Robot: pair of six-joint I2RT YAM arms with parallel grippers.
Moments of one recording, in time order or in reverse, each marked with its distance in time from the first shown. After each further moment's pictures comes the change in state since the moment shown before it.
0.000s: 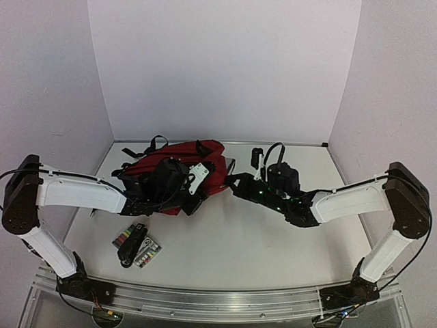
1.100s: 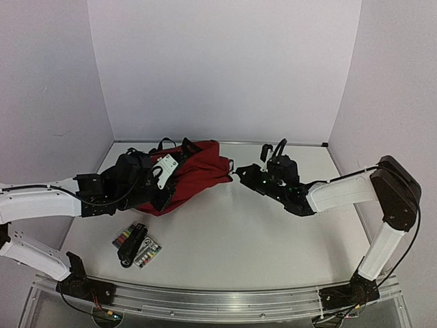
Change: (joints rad) left arm 0.009 -0.335 -0.101 -0.195 -0.100 0.045; right arm -0.131 0.096 0.062 -0.033 0.058 0.049
